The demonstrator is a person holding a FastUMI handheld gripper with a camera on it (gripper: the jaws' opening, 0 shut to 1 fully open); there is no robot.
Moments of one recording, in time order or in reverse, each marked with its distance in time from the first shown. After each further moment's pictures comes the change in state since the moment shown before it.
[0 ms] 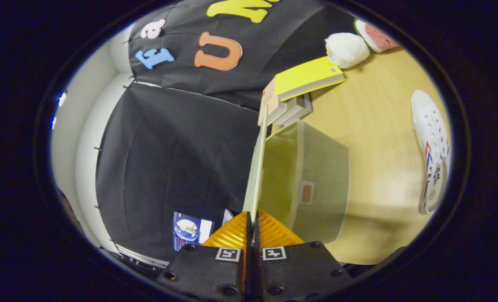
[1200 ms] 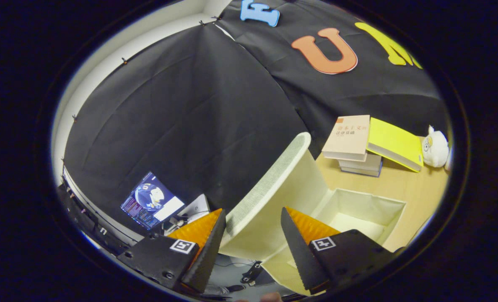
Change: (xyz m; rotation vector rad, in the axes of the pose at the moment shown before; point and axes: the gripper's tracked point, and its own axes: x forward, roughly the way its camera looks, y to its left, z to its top) arm 0.155 0.131 0.015 -0.585 0.050 -0.165
